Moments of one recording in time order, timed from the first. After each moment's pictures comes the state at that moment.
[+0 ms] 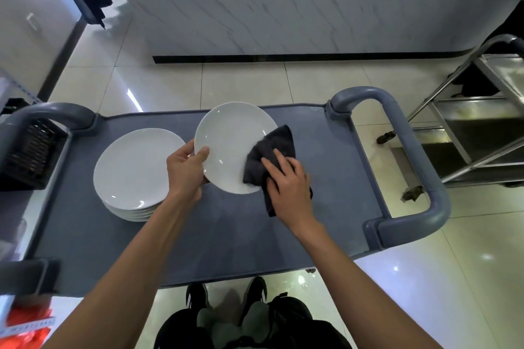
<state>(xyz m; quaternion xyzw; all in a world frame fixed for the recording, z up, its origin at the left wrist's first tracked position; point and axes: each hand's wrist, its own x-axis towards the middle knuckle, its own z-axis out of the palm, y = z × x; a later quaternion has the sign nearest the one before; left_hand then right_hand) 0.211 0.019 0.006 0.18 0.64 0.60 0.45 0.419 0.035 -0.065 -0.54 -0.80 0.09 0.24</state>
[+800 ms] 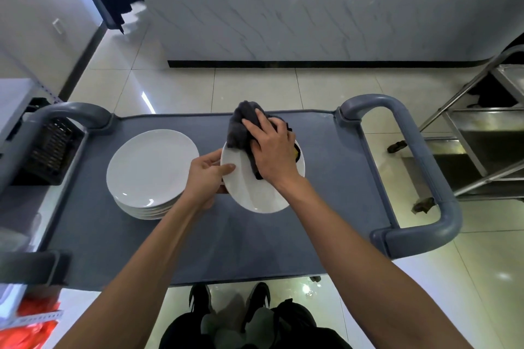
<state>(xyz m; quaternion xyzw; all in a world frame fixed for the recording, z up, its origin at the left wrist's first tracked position) 0.221 0.011 0.008 0.27 0.62 0.51 0.53 0.357 0.101 -0.006 -0.49 -0.84 0.09 0.23</state>
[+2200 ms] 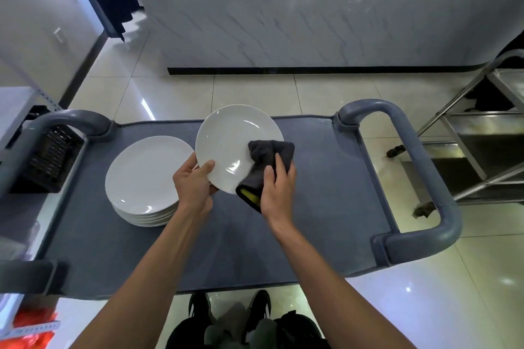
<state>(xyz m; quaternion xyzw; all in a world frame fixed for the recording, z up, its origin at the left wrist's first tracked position) 0.220 0.013 0.002 0.08 0.58 0.67 0.45 0.363 0.034 -0.039 -0.62 -0.54 0.42 0.39</state>
